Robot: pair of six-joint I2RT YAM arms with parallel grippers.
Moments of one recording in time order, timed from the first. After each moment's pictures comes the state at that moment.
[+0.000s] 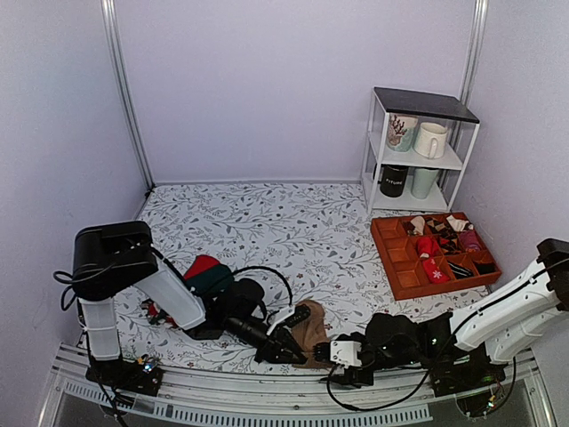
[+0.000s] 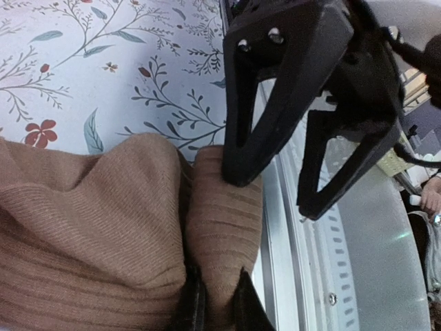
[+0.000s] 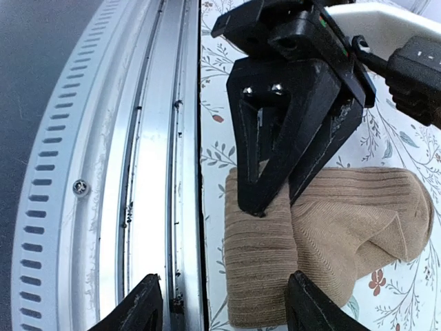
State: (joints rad) left arm -1.10 1.98 0.62 0.74 0.72 -0.25; right arm 1.41 1.38 0.38 0.34 0.00 -0.16
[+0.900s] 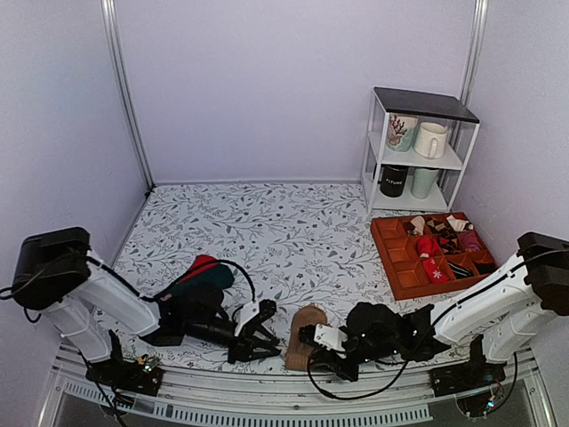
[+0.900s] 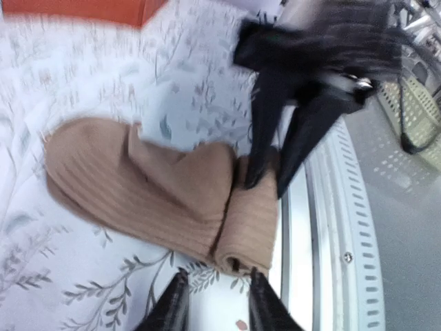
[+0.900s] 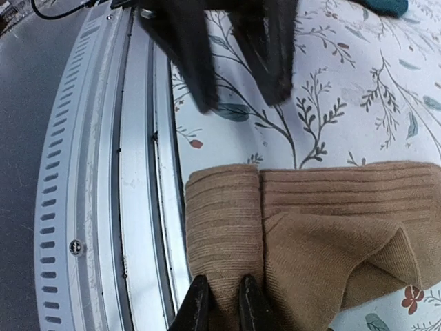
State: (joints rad) left arm -1.11 1.65 0.37 0.77 0.47 -0.17; right arm 1.35 1.53 0.49 0.34 -0.08 0.03
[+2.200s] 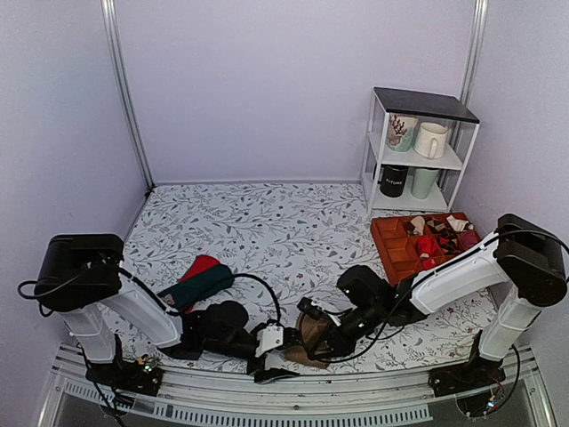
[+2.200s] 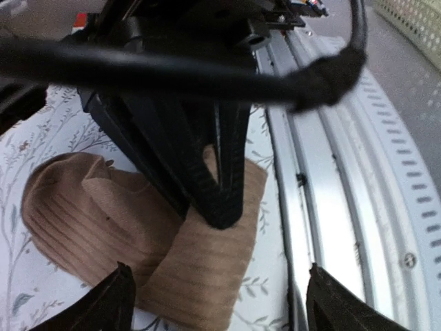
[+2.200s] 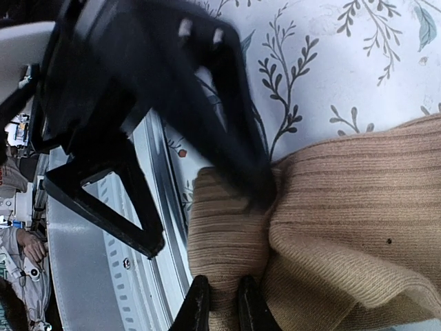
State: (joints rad) left arm -1.28 1.81 0.47 0.83 0.23 0.19; right arm 1.07 1.68 0.66 0.14 -0.64 0.31
